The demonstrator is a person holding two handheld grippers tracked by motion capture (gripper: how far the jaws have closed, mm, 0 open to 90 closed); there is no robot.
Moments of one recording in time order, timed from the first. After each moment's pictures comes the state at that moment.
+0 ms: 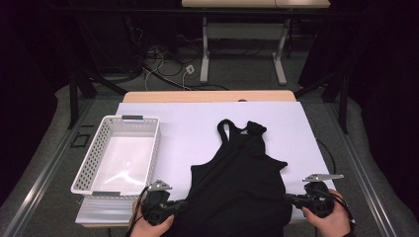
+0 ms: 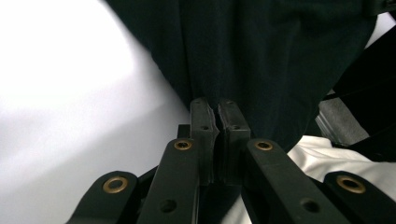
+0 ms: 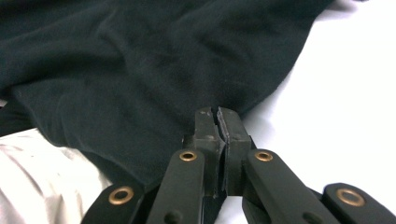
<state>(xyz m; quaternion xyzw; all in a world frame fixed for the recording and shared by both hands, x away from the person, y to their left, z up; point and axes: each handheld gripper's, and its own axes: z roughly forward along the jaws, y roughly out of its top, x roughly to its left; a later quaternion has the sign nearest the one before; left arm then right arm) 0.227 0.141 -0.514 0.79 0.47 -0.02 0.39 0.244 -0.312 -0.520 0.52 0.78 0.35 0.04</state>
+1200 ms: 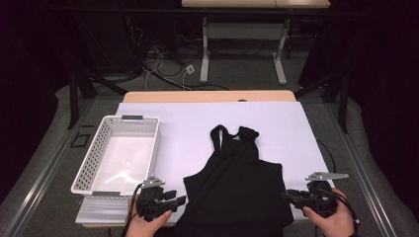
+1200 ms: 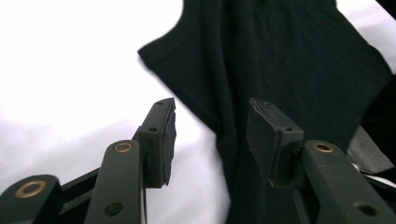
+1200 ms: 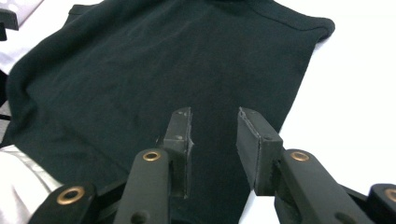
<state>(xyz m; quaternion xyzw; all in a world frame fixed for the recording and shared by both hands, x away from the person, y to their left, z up) 0.251 0.149 -0.529 0.77 0.49 0.02 0.40 0.243 -0.311 -0.508 0.51 0.77 0.38 0.06</state>
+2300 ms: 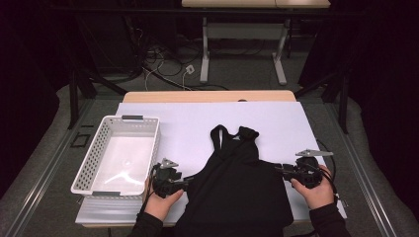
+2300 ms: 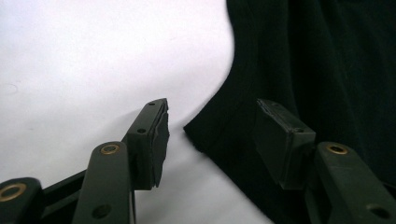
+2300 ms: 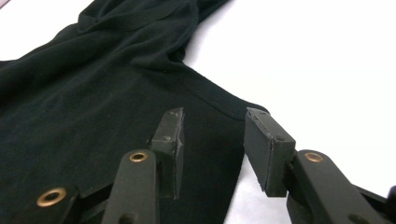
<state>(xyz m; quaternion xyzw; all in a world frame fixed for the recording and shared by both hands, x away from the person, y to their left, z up) 0.312 0.125 -0.553 0.79 0.49 0.06 0.37 0.319 -0.308 -0.529 0.53 0.75 0.38 0.13</state>
